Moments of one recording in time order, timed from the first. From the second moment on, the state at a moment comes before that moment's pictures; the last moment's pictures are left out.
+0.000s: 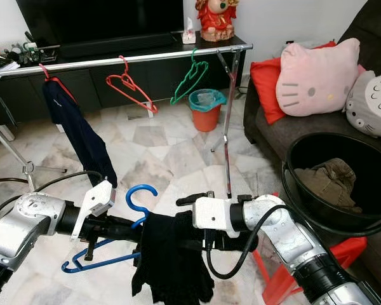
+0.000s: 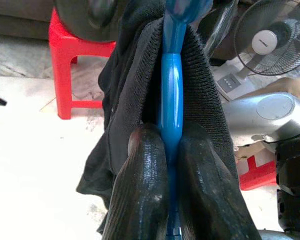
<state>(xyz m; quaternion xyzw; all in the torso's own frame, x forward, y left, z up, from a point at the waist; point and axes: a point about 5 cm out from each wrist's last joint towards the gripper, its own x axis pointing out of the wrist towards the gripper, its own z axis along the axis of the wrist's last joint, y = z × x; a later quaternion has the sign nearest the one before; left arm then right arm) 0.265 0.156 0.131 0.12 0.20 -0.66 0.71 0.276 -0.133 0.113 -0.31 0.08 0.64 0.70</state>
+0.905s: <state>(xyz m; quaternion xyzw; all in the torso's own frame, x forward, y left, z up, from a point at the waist) 0.268 0.150 0.136 0.13 0.19 -0.67 0.70 0.278 -0.133 0.105 -0.30 0.11 0.65 0.68</state>
